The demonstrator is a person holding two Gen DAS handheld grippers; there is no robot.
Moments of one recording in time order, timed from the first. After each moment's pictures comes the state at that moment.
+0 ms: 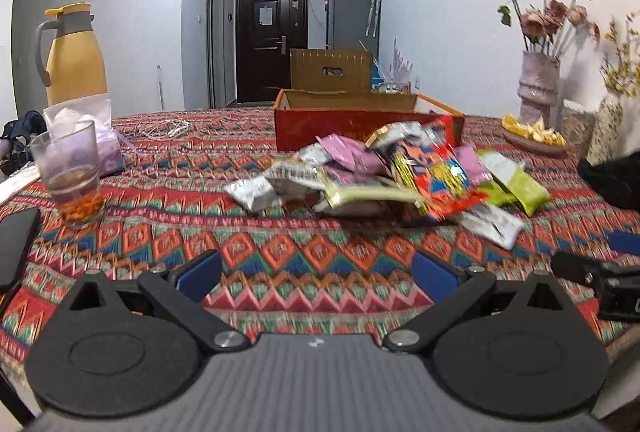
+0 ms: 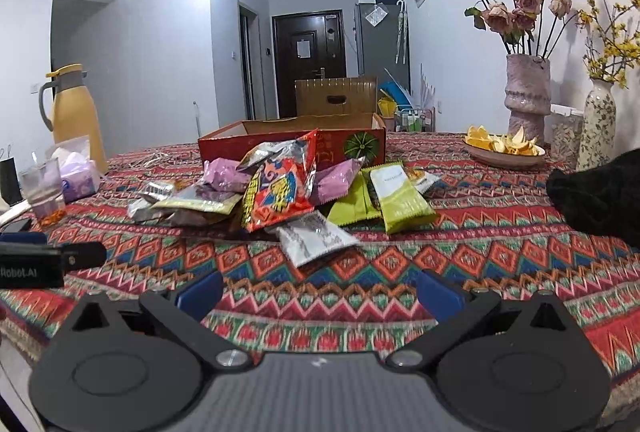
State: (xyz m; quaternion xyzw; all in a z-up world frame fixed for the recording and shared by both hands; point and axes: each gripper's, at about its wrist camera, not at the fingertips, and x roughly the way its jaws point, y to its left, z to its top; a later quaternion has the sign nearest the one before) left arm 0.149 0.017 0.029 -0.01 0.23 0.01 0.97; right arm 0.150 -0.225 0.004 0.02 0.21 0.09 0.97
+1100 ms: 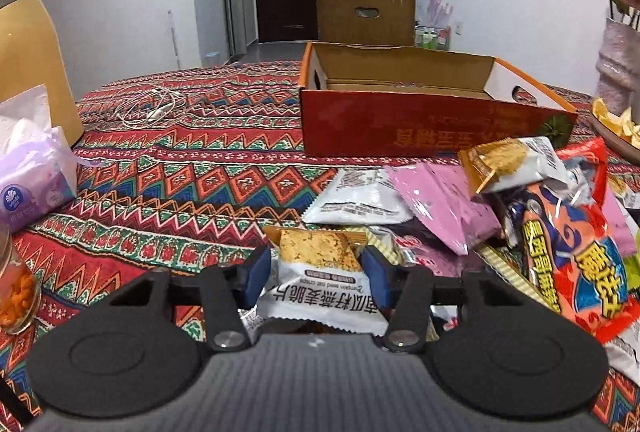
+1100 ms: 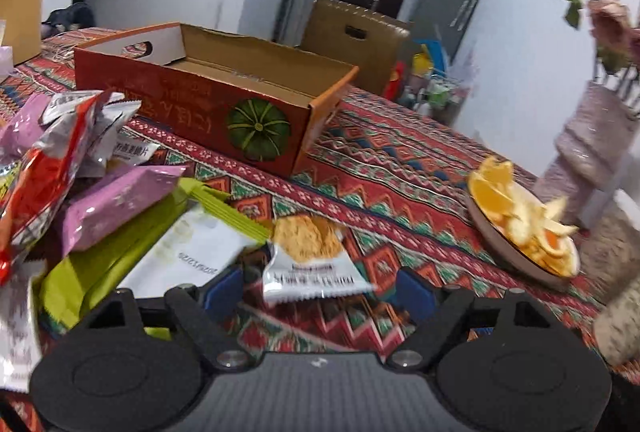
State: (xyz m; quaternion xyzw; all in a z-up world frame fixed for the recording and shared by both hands) left arm 0.349 0.049 0.022 0.00 0.33 0.05 0.94; right arm 0.425 -0.298 -0.001 -0.17 0.32 0.13 0.92
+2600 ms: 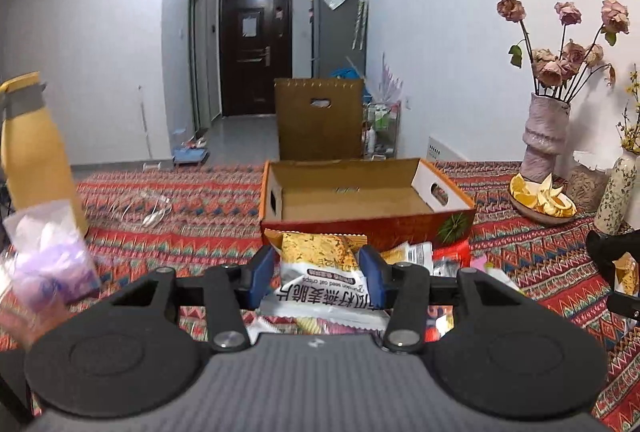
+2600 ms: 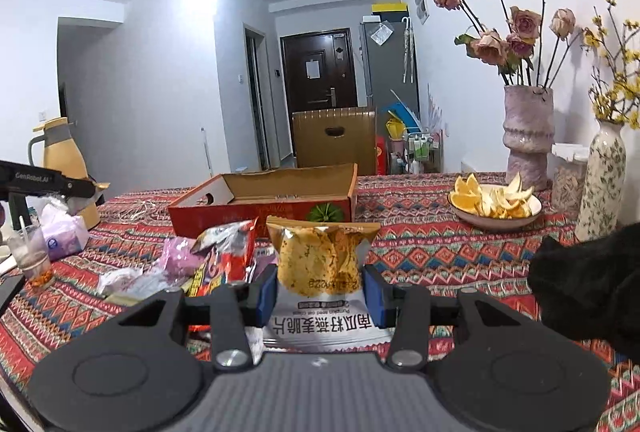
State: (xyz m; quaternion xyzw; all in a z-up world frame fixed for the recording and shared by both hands) left arm 0.273 0.020 0.140 0.01 0.22 -0.01 0.98; right arm 0.221 -0.305 0.066 0.04 0.19 0.12 0.97
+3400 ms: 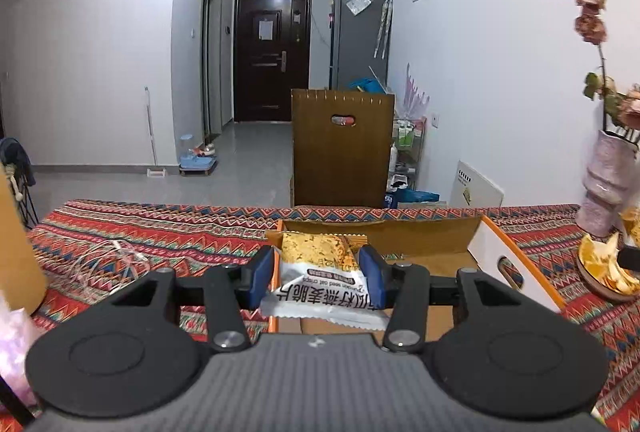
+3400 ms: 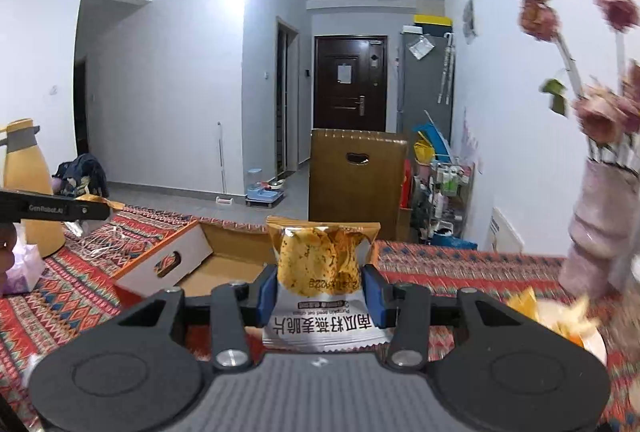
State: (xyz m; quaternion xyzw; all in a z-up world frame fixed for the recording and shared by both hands) left arm 0.477 0.057 0.140 -0.02 0.22 0.01 0.98; right arm 0.450 -0.261 0.121 -0.03 0.18 0.16 0.97
